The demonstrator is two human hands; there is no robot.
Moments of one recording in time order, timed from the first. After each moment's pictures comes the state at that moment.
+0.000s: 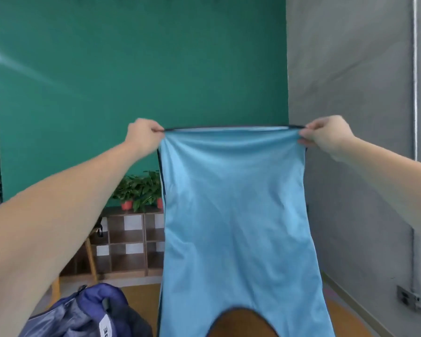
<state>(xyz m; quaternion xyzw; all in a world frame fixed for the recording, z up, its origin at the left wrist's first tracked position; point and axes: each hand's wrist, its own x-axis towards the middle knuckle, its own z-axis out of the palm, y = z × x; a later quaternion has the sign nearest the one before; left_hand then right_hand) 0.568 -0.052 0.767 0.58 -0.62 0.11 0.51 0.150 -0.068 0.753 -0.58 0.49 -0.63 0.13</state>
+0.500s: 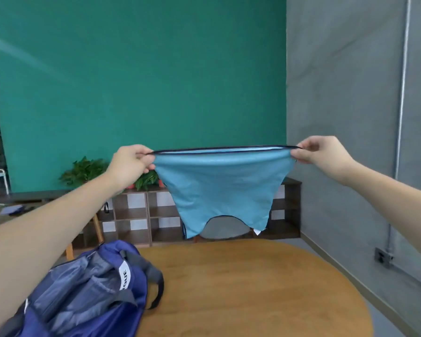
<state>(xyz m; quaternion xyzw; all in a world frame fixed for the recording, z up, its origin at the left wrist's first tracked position) 0.601 0.030 0.629 0.54 -0.63 -0.04 0.55 0.142 0.013 0.631 -0.68 0.48 -0.54 0.12</state>
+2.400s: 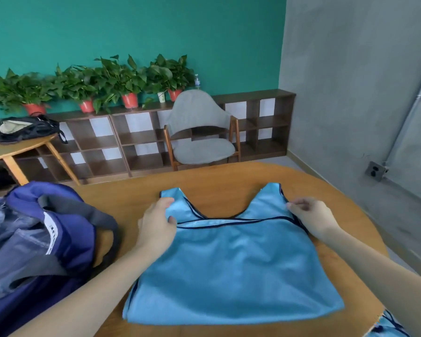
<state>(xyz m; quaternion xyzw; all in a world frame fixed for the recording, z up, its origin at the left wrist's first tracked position) 0.497 -0.095 0.261 0.69 -0.63 -0.12 0.35 0.114 -0.117 0.254 -0.53 0.69 -0.39 0.30</state>
